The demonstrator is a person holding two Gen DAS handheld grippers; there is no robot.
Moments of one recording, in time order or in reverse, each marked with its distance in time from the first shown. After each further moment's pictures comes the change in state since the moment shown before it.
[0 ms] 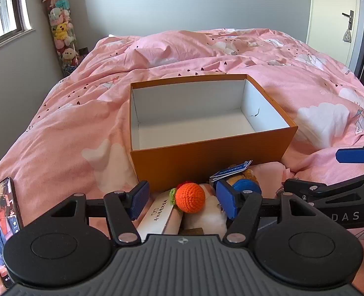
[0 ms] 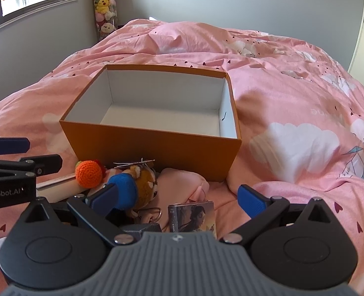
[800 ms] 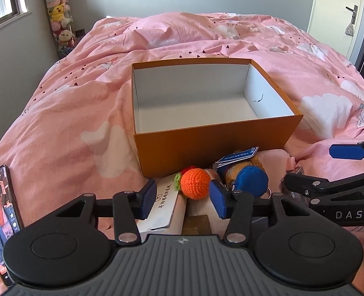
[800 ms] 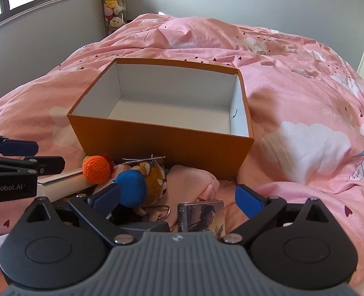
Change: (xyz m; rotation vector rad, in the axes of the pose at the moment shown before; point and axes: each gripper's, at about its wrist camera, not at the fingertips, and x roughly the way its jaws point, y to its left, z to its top) left arm 0.011 0.019 0.002 -0.029 0.103 -0.034; right arm 0.008 0.007 0.002 -0.030 0.026 0.044
